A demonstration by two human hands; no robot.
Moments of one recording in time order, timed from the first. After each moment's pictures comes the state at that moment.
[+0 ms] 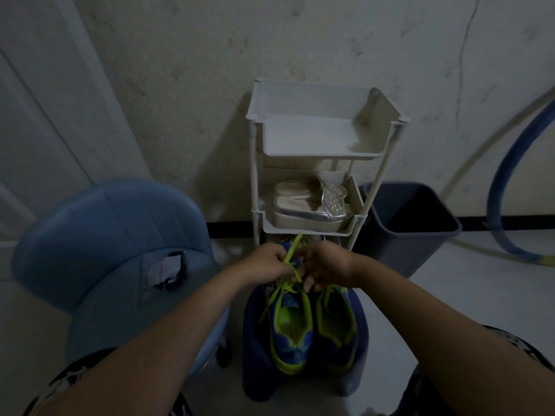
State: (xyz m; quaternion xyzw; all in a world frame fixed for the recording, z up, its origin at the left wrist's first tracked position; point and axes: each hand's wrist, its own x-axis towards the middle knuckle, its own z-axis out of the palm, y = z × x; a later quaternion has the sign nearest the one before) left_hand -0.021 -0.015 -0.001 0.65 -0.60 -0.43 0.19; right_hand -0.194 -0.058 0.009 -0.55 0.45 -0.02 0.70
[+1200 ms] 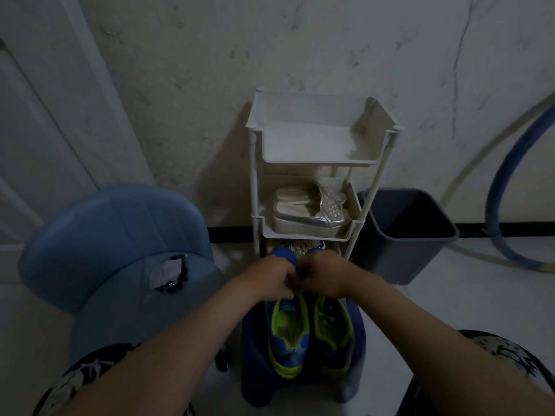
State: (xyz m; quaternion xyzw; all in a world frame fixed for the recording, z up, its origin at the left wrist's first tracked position) left_hand -0.035 0.002 0.009 0.61 -0.76 -0.24 0.00; right_hand -0.199 -0.039 0.020 -0.86 0.46 0.05 0.21
